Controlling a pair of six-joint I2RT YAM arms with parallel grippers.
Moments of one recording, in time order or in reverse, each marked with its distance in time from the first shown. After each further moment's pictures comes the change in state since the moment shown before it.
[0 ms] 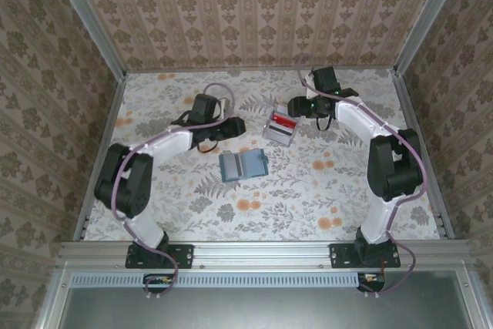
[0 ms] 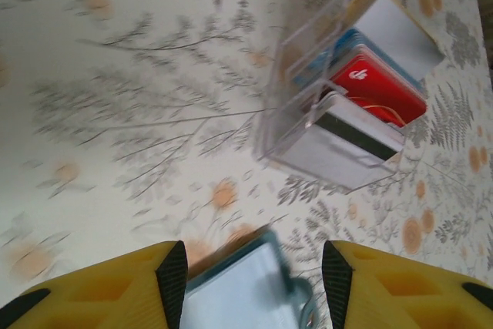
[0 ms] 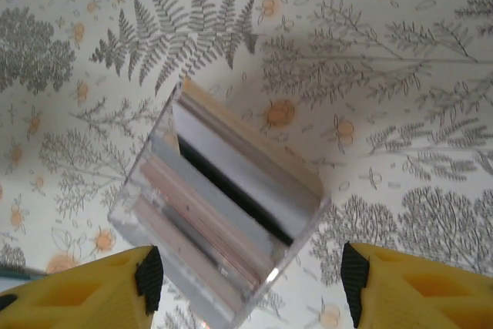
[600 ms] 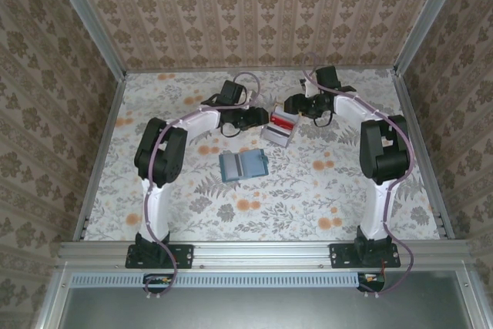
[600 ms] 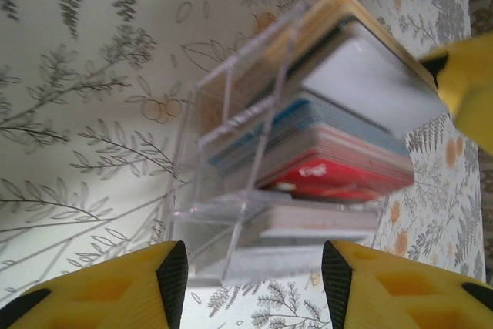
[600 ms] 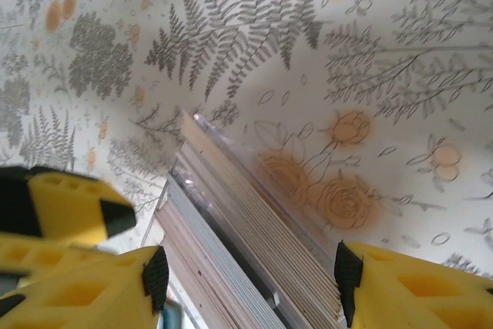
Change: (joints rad) left arm -0.041 0.381 0.420 -0.116 0.134 -0.021; right arm -0.053 0.153 0.057 0.052 -0.316 0.072
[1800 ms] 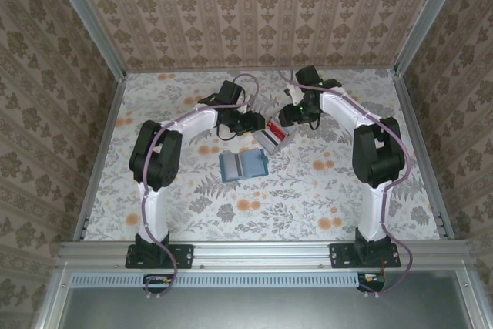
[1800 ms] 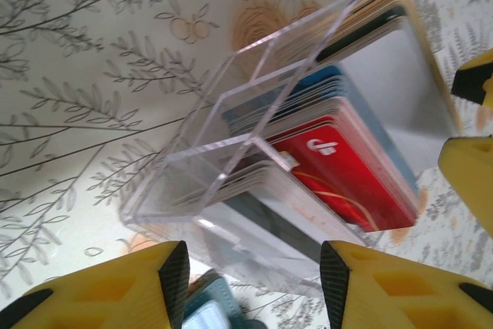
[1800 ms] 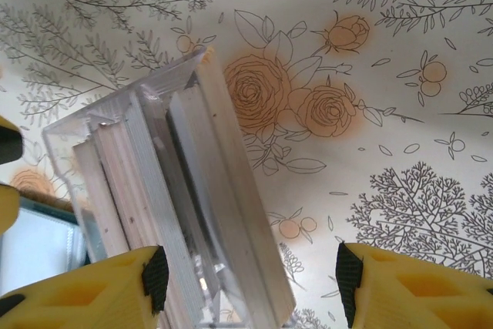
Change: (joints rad) left arm -0.010 -0.064 -0.014 -0.187 -0.032 0.068; right arm 0.121 0.015 0.153 -0.355 0.320 -0.249
